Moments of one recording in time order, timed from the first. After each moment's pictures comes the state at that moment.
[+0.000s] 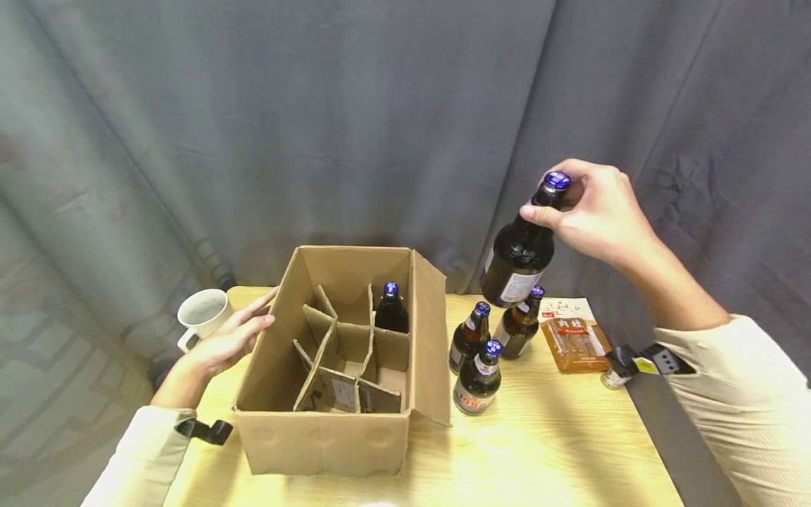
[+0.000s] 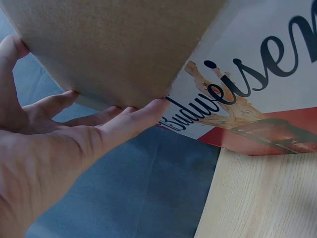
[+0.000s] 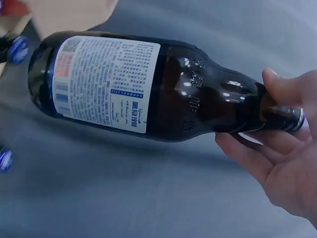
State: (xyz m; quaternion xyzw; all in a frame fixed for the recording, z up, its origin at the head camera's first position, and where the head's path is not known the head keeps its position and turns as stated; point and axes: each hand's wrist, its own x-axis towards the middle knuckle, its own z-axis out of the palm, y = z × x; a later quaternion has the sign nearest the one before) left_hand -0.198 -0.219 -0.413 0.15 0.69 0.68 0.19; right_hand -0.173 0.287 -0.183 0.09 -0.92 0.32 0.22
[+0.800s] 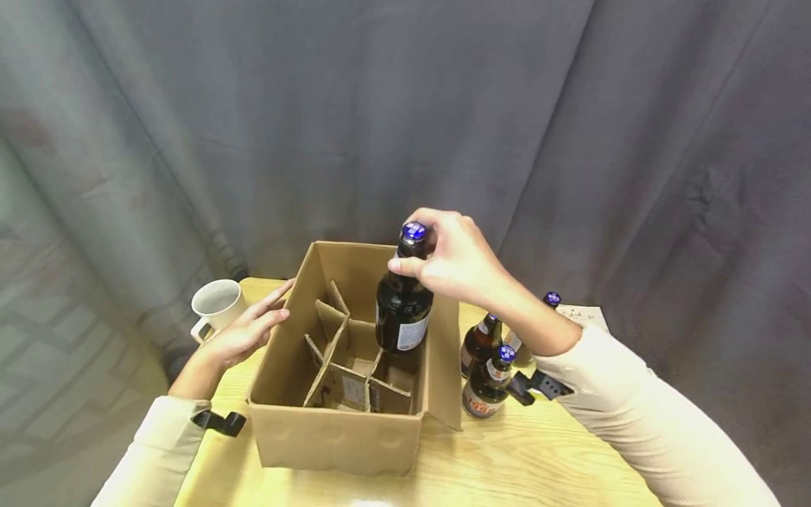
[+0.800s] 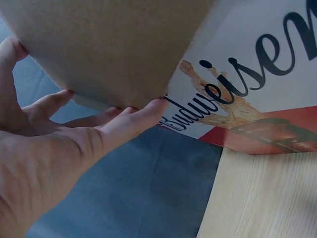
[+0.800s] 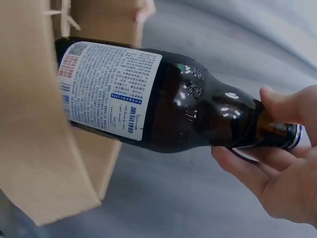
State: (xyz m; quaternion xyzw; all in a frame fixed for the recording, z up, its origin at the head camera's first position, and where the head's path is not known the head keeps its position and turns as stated) left_hand -0.200 -0.197 -0.410 0.16 0.70 0.67 0.19; right_hand -0.168 0.156 -0.213 0.25 -0.89 0.38 0.09
